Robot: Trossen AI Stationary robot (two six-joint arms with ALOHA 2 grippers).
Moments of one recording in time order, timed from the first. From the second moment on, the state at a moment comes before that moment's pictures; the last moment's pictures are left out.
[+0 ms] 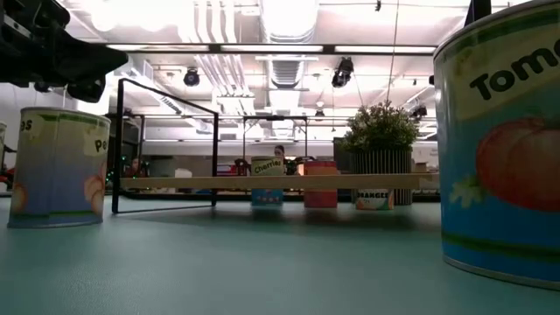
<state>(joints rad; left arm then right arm) -0.40 0.01 0.01 0.10 -0.49 0.02 -0.10 0.05 0.02 0.10 0.21 -0.27</state>
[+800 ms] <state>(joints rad) -0.40 0.01 0.01 0.68 -0.49 -0.25 -0.10 0.05 0.02 0.34 0.21 0.18</state>
